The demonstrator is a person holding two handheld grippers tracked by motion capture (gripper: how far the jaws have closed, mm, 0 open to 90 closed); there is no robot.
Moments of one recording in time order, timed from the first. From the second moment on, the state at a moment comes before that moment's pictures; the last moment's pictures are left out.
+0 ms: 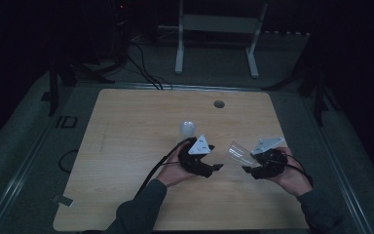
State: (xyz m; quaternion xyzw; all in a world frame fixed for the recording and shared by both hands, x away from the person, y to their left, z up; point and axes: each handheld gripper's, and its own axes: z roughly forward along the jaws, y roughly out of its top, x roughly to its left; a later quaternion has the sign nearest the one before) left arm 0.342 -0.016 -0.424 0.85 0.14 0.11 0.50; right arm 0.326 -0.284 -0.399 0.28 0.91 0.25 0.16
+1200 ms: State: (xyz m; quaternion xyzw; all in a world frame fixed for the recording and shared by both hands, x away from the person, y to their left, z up) left arm 0.342 -0.017 -0.424 0.84 0.15 0.10 0.51; right arm 0.317 -0.288 -0.402 0.31 0.87 0.33 0.20
